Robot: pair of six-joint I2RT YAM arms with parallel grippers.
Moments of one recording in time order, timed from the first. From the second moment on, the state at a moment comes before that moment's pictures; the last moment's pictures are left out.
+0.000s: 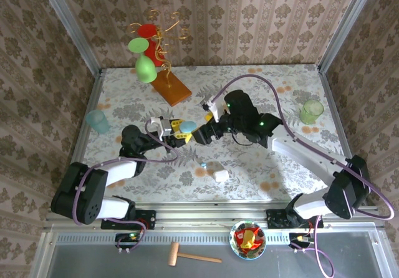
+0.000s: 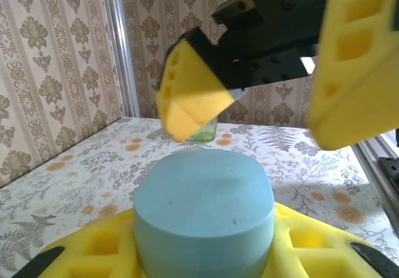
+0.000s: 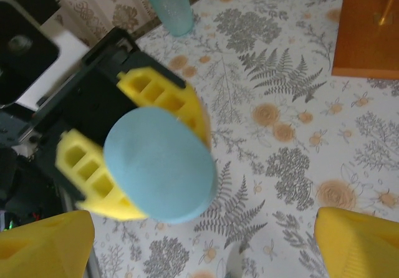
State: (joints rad) left arm -0.38 1.34 0.37 1.13 0.98 -0.06; right arm 0.68 1.42 1.19 -0.34 -0.37 0.05
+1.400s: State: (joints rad) left arm -0.38 1.37 0.38 1.12 0.98 -0.14; right arm 0.64 1.50 1.24 -0.22 -0.25 0.08
